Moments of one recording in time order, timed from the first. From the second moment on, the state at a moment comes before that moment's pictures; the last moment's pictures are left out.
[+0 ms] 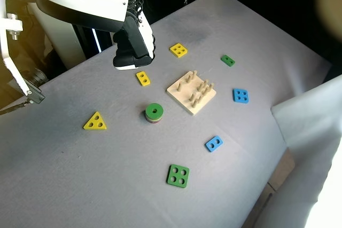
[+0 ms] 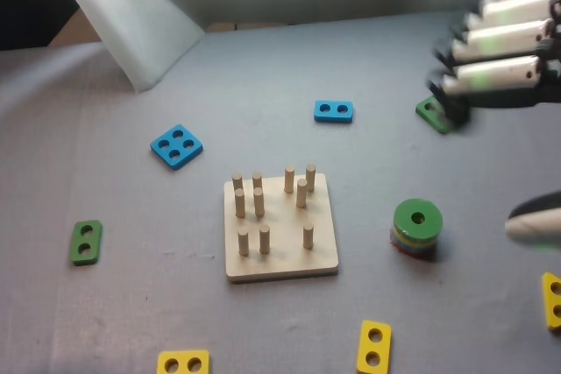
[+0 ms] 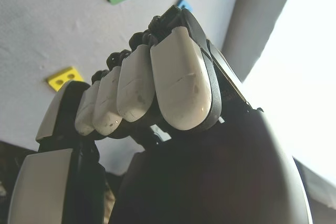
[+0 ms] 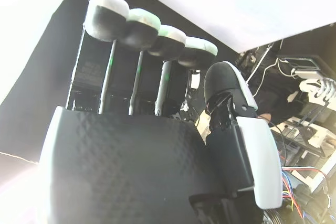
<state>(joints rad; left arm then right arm) 0.69 -0.15 0.58 1.19 -0.23 0.16 -0.17 -0.51 0.71 -1.73 0.44 0.36</state>
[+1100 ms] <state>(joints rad) 0.68 -0.15 0.57 1.19 -0.21 0.12 -0.32 -0.74 0.85 -1.63 0.23 0.33</state>
